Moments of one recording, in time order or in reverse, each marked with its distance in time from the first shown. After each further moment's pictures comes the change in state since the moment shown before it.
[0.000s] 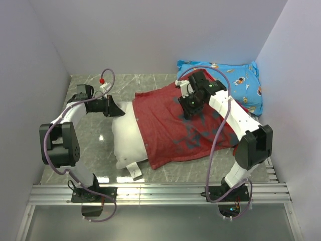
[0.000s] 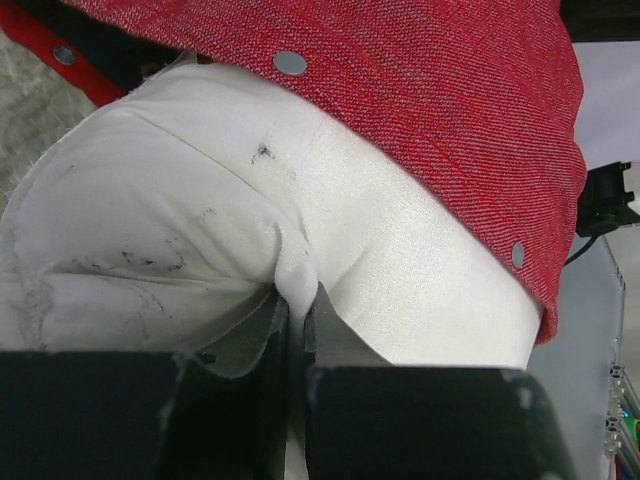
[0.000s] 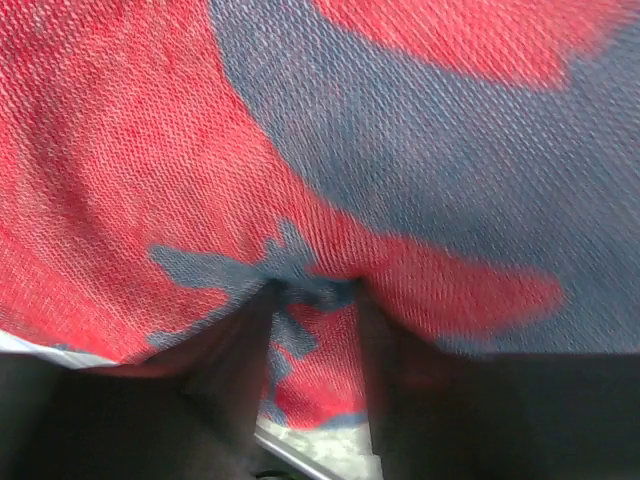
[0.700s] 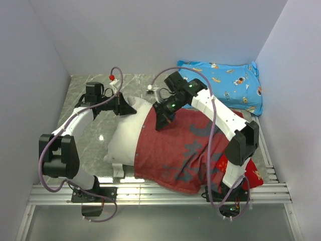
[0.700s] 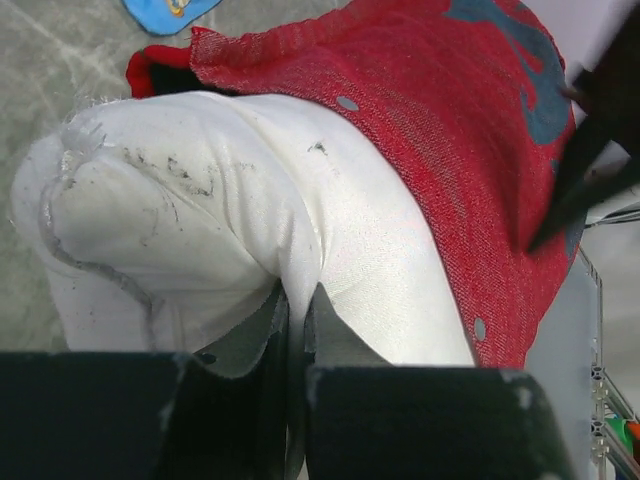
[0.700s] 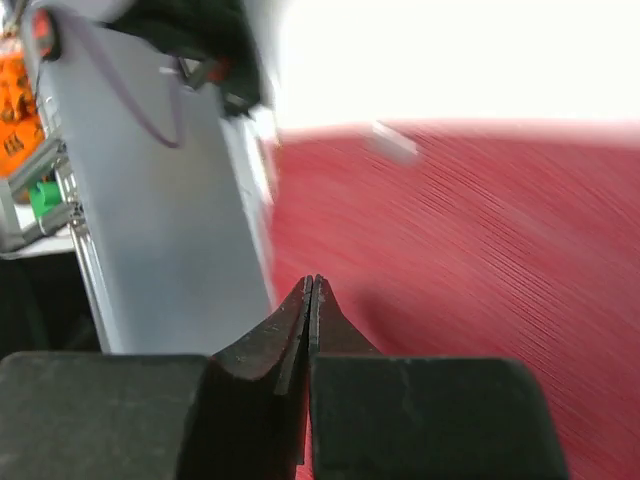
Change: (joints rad) left arm -0.169 -0.145 -0.071 0.263 -0.024 -0.291; right arm 0.237 0.129 0.234 -0.109 -0.598 0.018
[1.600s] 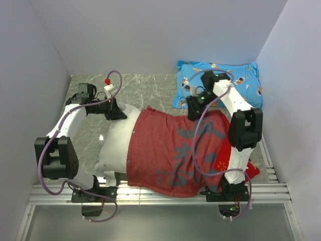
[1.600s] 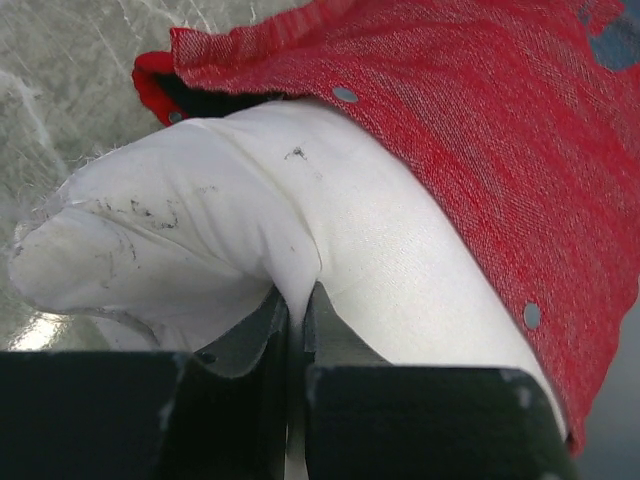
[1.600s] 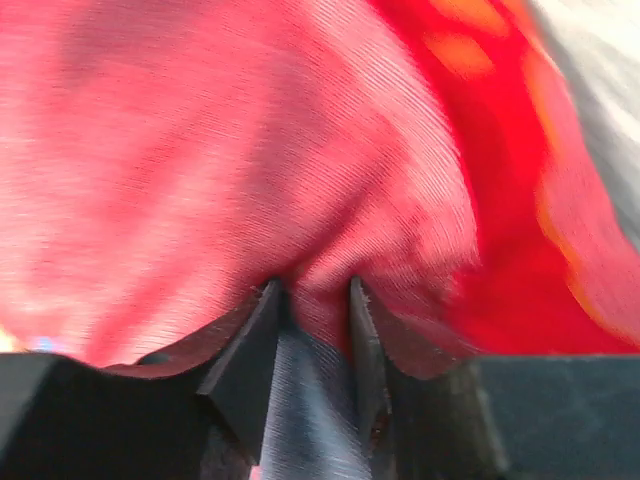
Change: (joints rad) left arm 0.096 -0.027 0.080 -0.461 -0.032 0.520; right arm -0.515 0.153 -0.124 -0.161 0.154 -0.095
